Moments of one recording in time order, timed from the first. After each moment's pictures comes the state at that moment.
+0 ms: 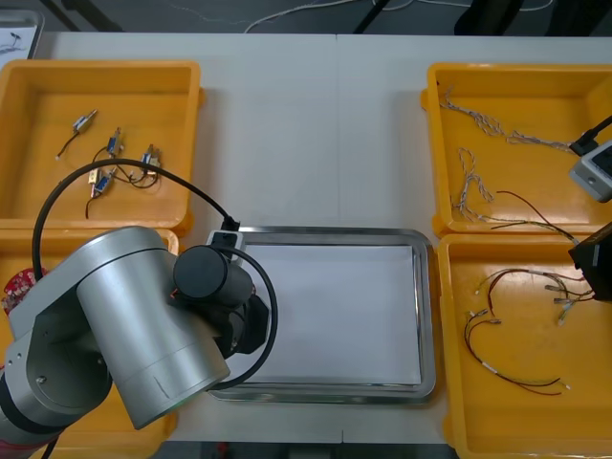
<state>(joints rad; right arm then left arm) -0.15 -0.81 -0.29 -2.52 -0.96 1.92 1.54 -0.36 0.51 -0.70 -2.37 0.29 1.91 -0.63</state>
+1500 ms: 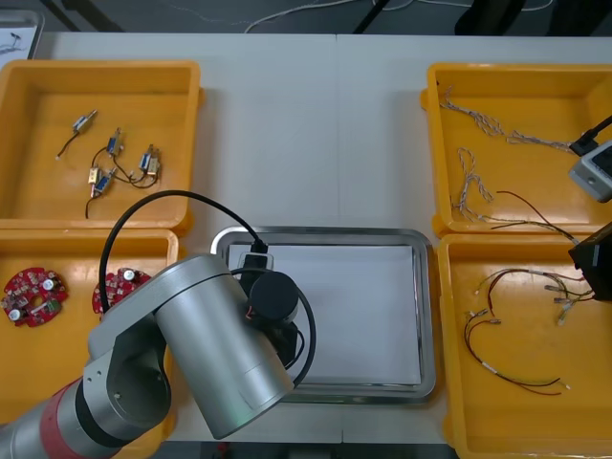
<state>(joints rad) -0.15 -0.81 -0.29 -2.52 -0.96 1.92 1.54 -0.34 0.37 -0.80 -2.22 0.13 1.91 -0.63</state>
